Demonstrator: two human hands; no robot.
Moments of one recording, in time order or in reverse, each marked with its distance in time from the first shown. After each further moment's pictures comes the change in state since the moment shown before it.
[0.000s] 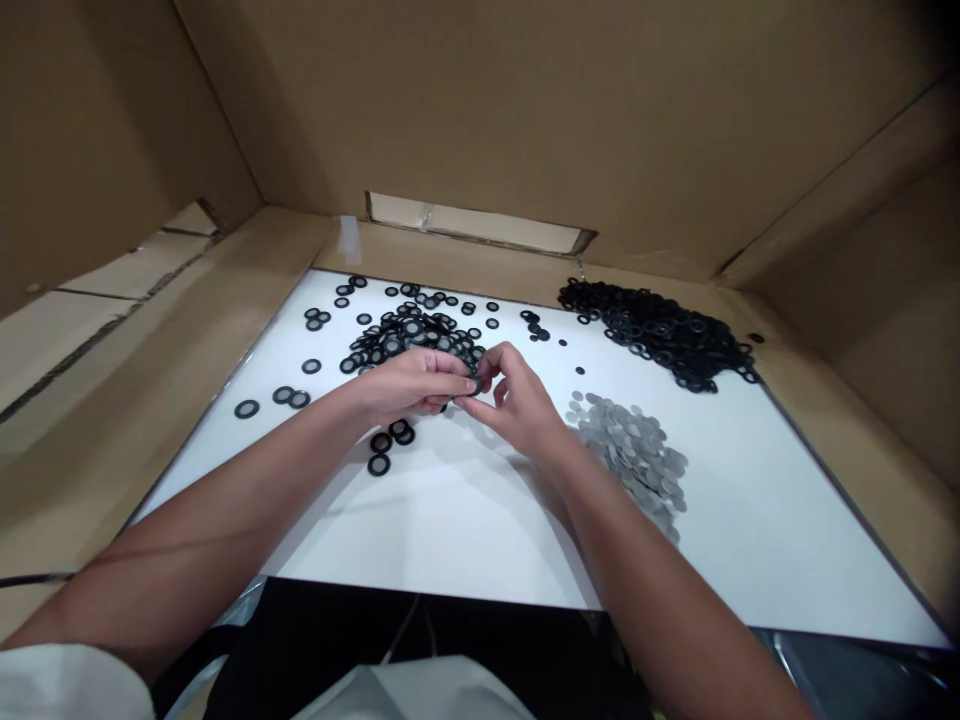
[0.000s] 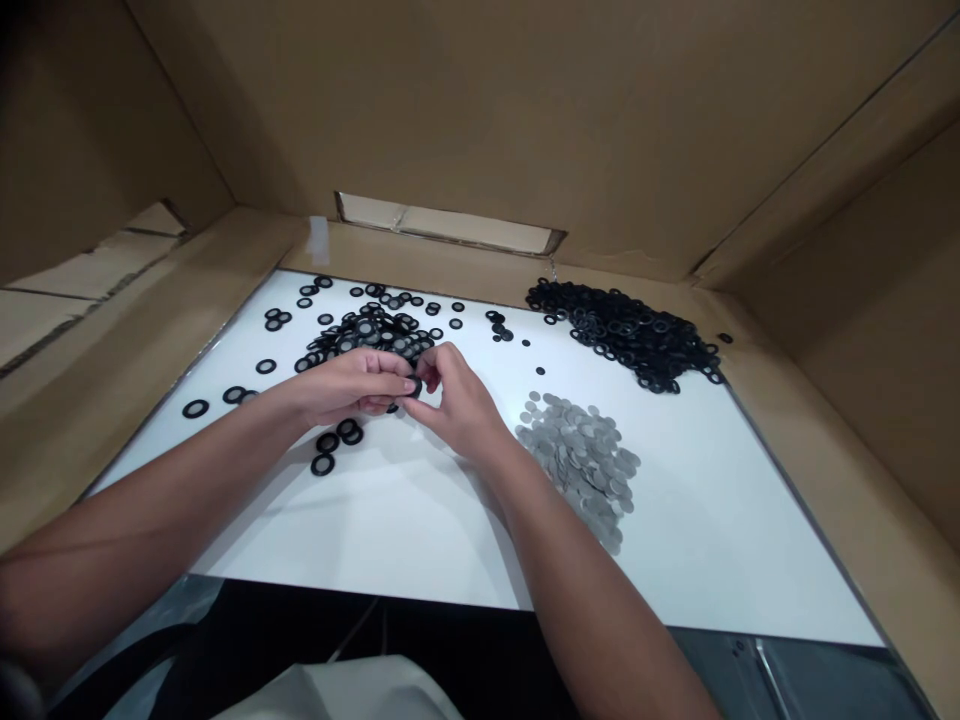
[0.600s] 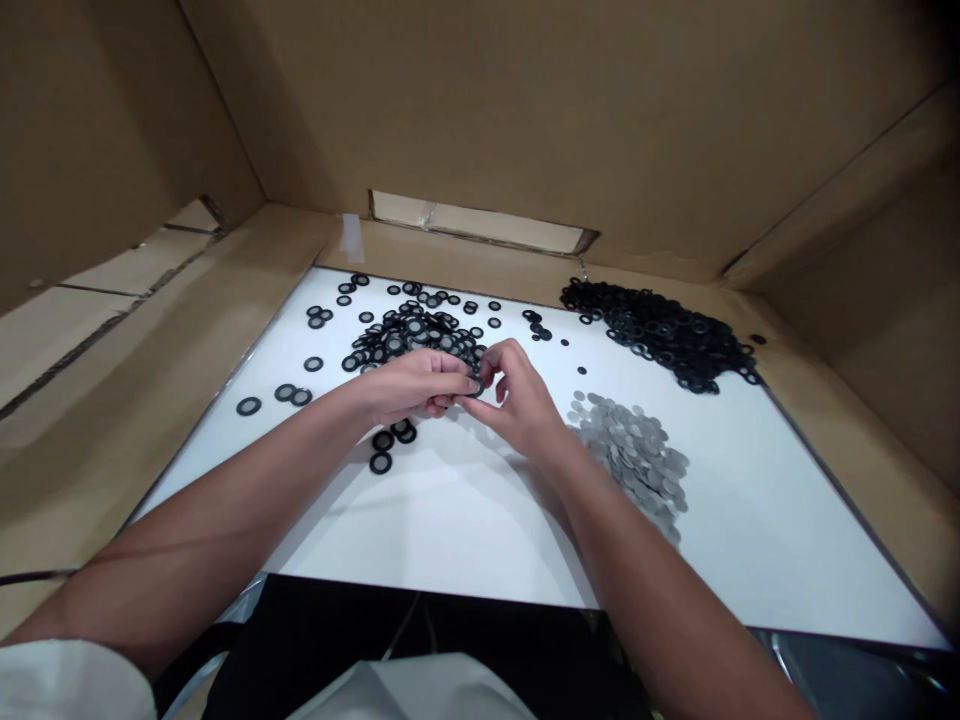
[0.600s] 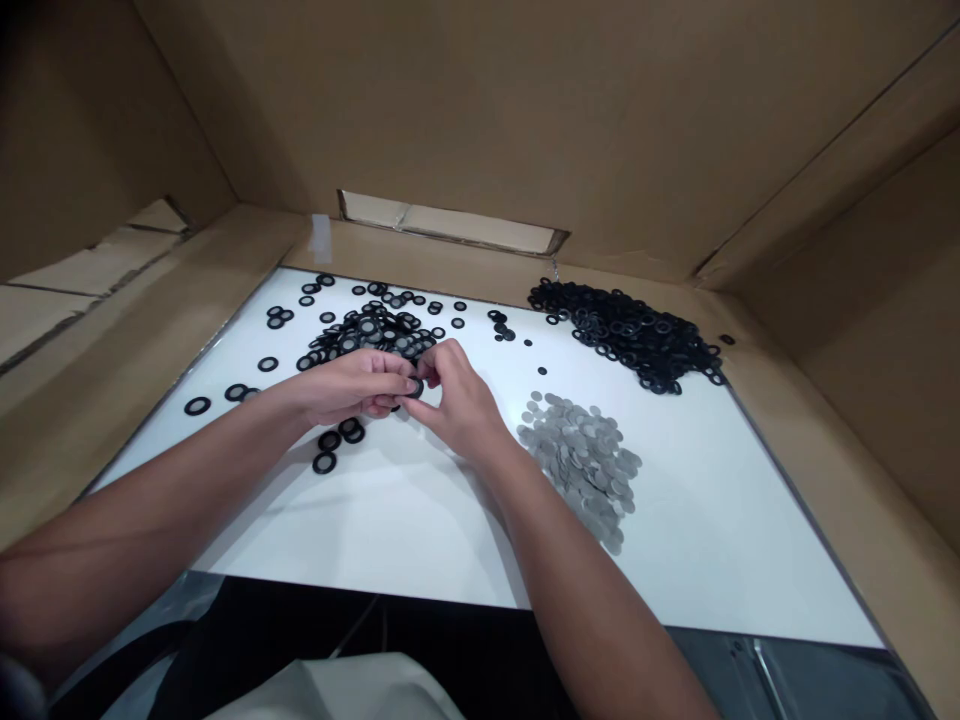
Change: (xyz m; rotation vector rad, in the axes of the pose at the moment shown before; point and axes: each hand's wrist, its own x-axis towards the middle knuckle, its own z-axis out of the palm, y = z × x) left_hand 0.001 0.000 0.001 -0.022 -0.011 -0.054; right_hand 0.001 -0.002 0.001 -0.043 0.016 -0.024
